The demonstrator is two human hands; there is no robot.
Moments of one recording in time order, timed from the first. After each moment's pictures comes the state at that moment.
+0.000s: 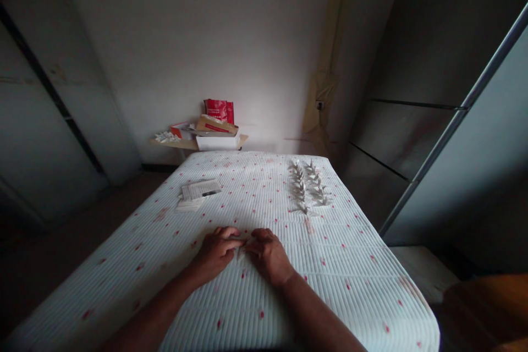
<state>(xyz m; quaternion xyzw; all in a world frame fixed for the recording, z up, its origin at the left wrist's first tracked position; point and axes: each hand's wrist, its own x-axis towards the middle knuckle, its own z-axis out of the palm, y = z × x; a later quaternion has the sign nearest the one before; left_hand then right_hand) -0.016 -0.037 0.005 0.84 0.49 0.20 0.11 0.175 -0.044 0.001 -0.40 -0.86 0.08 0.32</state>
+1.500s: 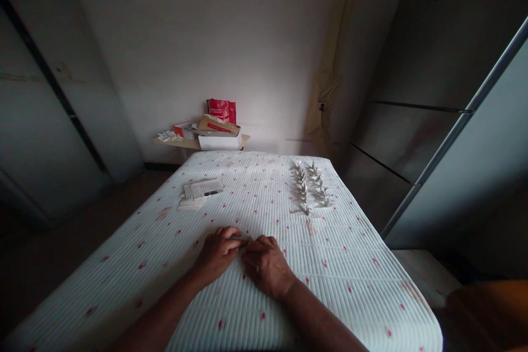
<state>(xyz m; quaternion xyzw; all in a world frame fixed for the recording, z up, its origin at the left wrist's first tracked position) -0.011 -0.037 0.001 0.83 0.51 0.22 0.09 0.170 -0.065 0.017 -0.37 -0.89 0.08 0.24</state>
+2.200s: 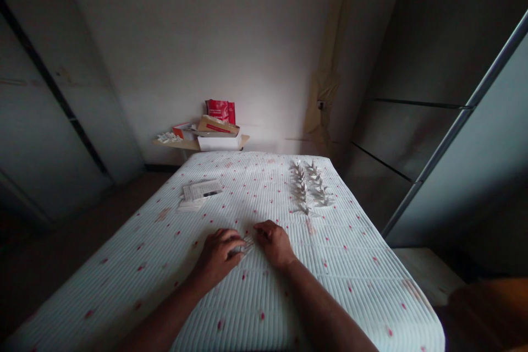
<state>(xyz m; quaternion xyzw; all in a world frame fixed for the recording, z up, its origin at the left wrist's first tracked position) -0.006 -0.046 0.007 0.82 0.50 0.27 0.07 0.182 -0.019 0.002 -0.47 -0.76 0.24 0.39</state>
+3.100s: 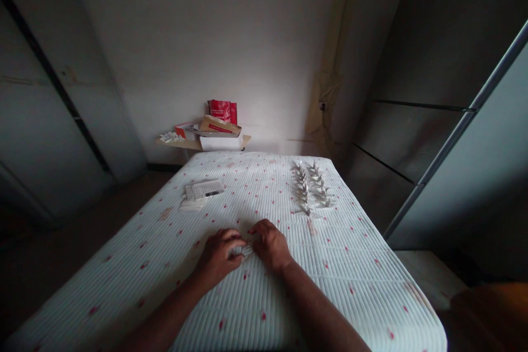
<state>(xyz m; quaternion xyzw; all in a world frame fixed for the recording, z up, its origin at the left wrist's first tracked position) -0.007 -0.045 0.006 0.81 0.52 0.25 0.10 0.172 -0.025 0.015 -0.47 -0.80 0.19 0.33</state>
